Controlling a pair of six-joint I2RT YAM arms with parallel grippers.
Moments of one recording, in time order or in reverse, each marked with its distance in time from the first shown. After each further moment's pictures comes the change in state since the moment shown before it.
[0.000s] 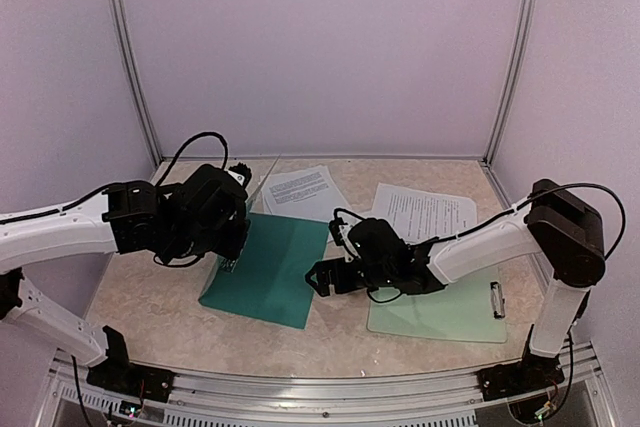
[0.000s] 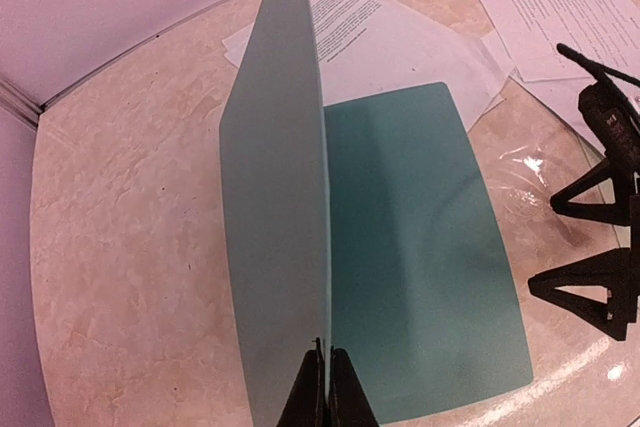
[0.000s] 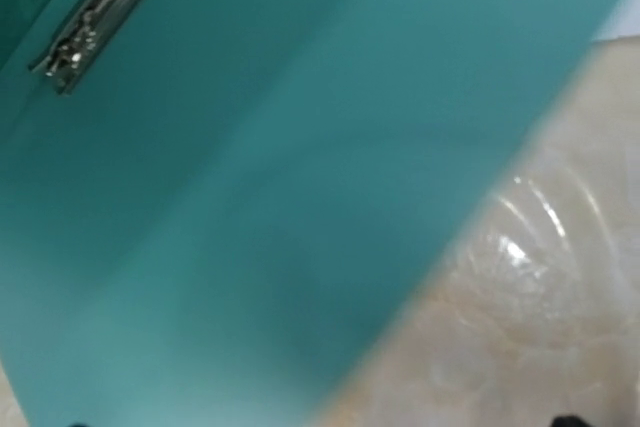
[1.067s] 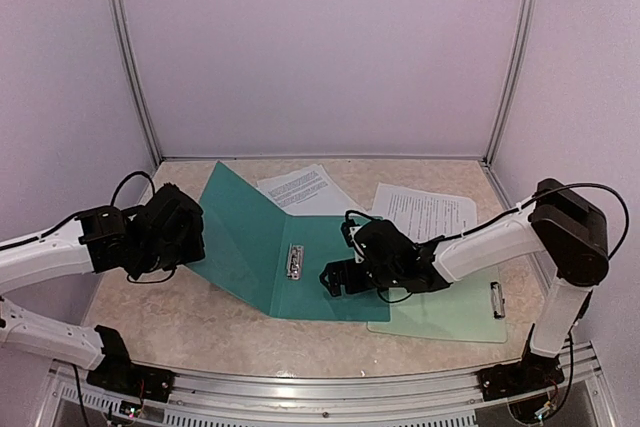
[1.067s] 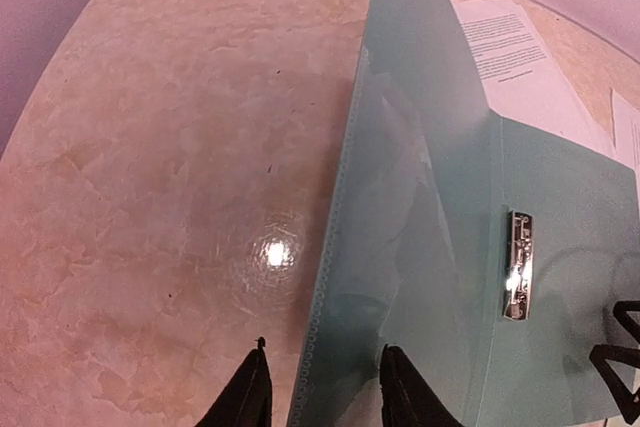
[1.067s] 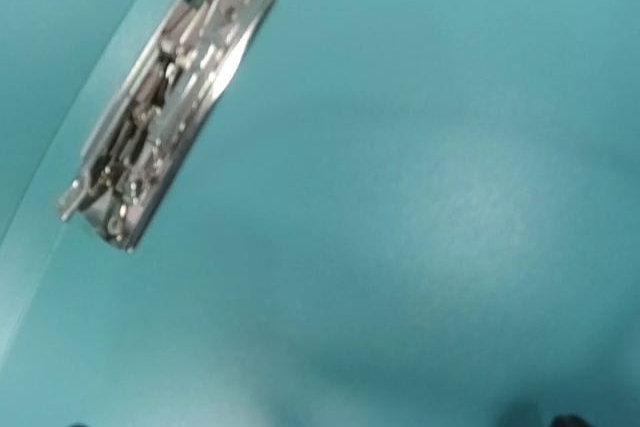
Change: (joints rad) left arm 0.181 -0.207 -0.248 0.024 0.003 -0.458; right arm -0.034 -0.025 -0.032 -0.076 0.076 -0.012
